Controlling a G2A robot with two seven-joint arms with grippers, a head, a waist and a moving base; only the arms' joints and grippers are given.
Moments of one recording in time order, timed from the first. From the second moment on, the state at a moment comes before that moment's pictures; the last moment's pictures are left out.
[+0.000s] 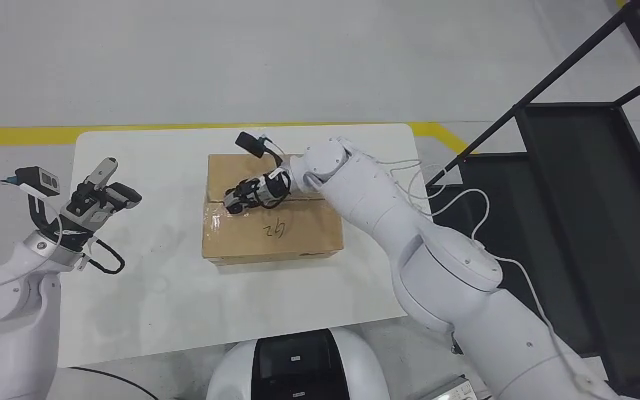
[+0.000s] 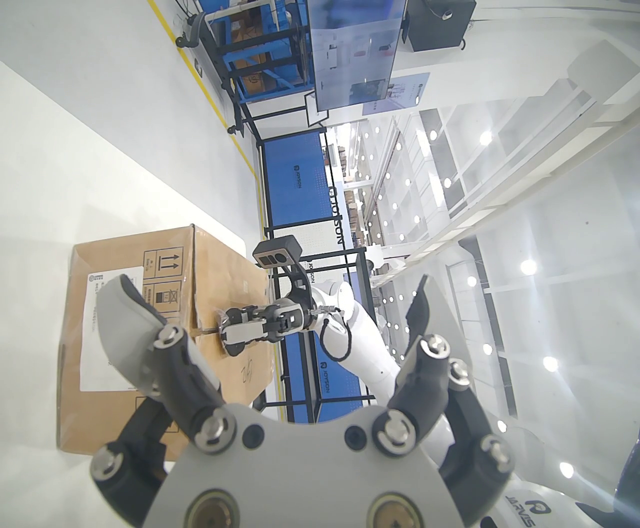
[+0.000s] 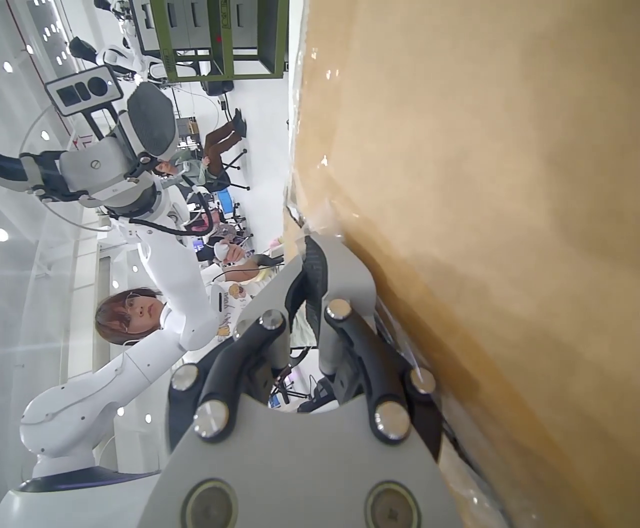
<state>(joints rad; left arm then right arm) 1.44 -1.01 -1.75 -1.64 -0.39 -0.17 -0.74 -0.33 -1.73 0.53 -0.30 0.39 -0.35 1.11</state>
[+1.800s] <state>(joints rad) 1.44 -1.01 -1.75 -1.64 -0.39 -0.17 -0.74 -0.30 -1.63 0.62 -0.60 -0.21 -0.69 0.75</state>
